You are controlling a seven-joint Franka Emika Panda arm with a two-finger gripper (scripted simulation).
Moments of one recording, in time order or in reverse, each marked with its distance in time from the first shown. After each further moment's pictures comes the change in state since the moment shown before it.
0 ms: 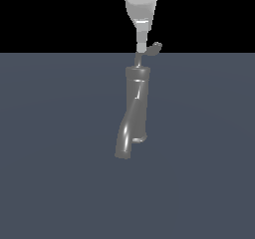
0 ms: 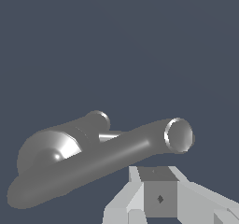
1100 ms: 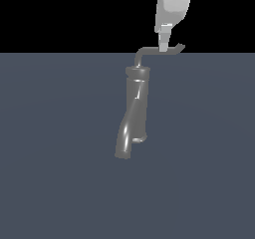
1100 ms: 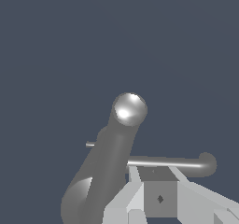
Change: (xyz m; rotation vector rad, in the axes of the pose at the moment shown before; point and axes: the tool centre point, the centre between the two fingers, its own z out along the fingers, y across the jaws) arm 0.046 -0.043 0.000 -0.003 -0.004 -0.004
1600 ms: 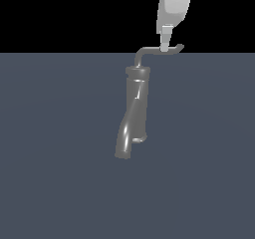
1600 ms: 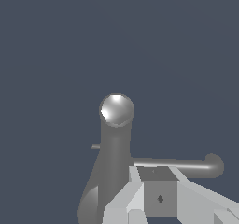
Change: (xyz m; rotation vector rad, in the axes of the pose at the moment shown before) arm 0.004 -0.018 0.000 -0.014 0.000 0.006
